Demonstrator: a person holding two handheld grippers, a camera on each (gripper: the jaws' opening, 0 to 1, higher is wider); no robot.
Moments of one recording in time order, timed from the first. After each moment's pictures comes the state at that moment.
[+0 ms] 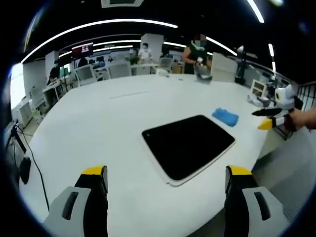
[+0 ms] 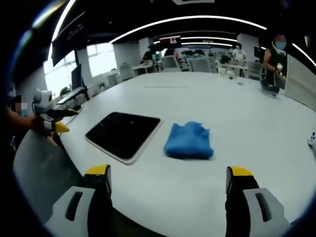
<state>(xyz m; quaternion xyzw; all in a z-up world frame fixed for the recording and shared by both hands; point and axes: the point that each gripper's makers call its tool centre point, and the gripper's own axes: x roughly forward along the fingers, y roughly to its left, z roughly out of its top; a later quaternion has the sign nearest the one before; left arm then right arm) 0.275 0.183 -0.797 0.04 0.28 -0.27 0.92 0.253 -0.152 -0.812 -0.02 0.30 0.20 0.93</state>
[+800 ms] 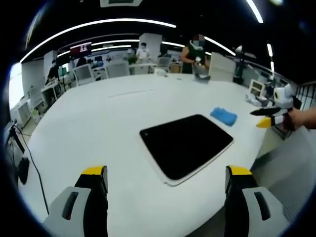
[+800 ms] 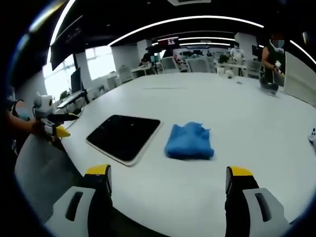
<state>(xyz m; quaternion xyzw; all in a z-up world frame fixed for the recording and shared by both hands) 0.274 0.180 -0.800 0.04 0.28 -0.28 0.92 0.252 -0.150 -0.810 0.00 0.30 0.20 0.93</state>
